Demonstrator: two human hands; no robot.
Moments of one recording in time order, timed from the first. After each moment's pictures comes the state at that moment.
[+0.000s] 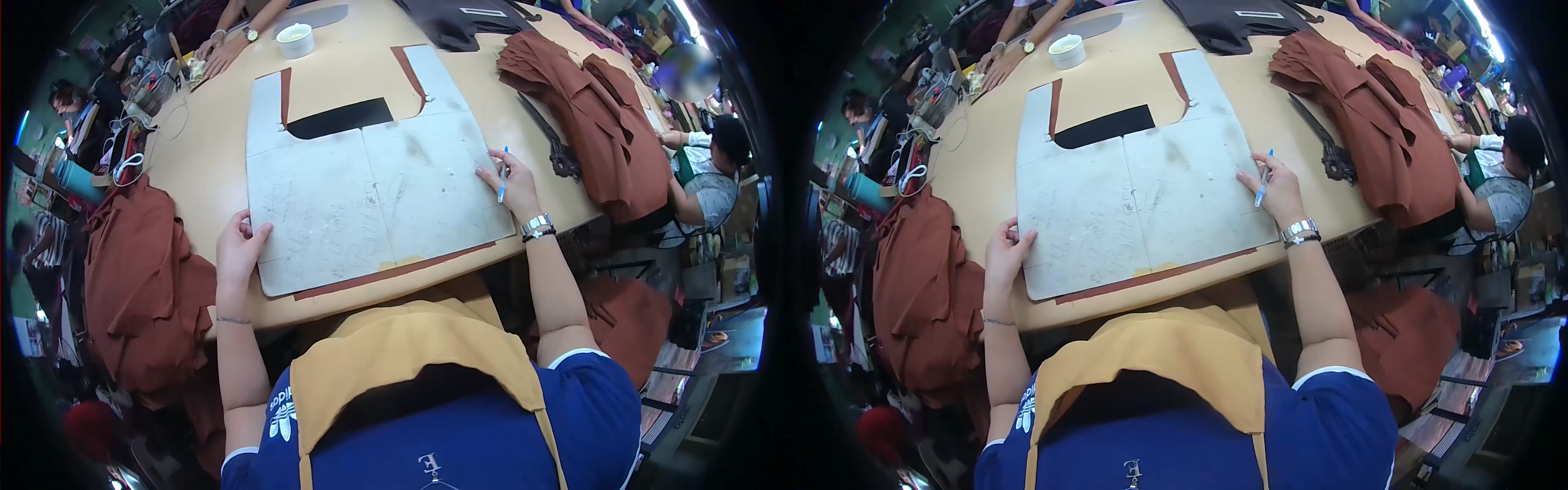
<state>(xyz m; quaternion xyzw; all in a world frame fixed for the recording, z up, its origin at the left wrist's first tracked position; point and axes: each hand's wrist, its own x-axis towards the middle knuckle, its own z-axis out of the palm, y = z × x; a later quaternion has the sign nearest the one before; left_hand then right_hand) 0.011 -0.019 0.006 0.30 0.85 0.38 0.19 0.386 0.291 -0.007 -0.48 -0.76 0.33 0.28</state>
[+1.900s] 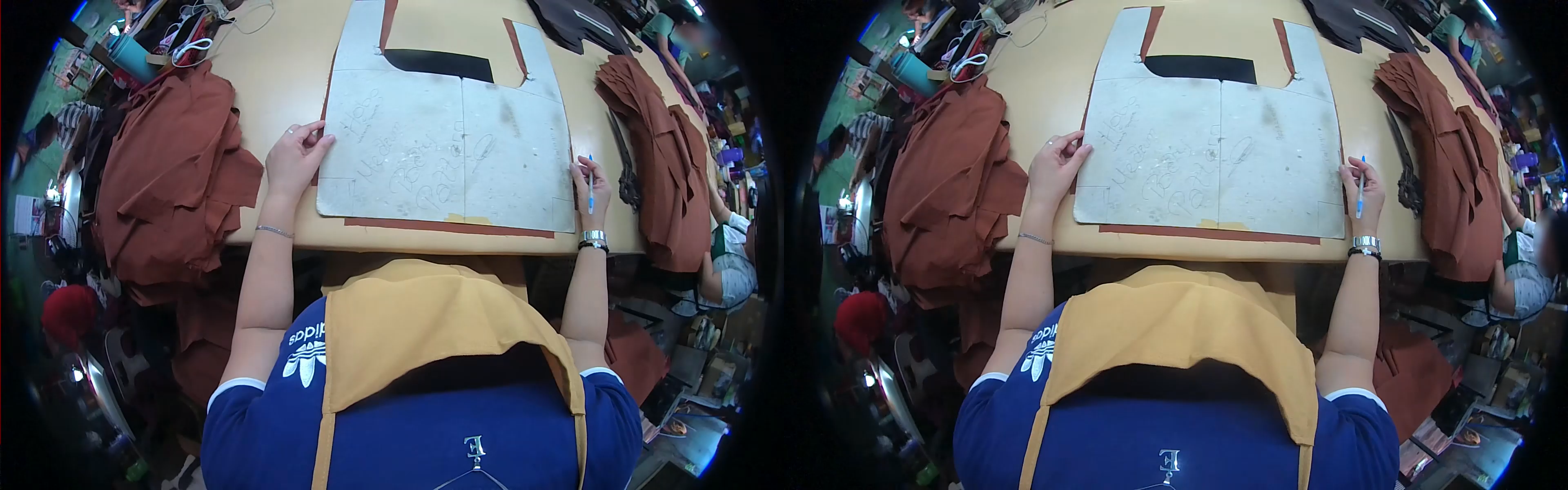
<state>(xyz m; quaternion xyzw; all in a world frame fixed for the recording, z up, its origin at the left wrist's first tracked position) 0.011 -0.034 -0.016 0.36 0.86 0.37 0.03 0.405 0.309 -0.033 -0.42 -0.74 0.37 0.37</state>
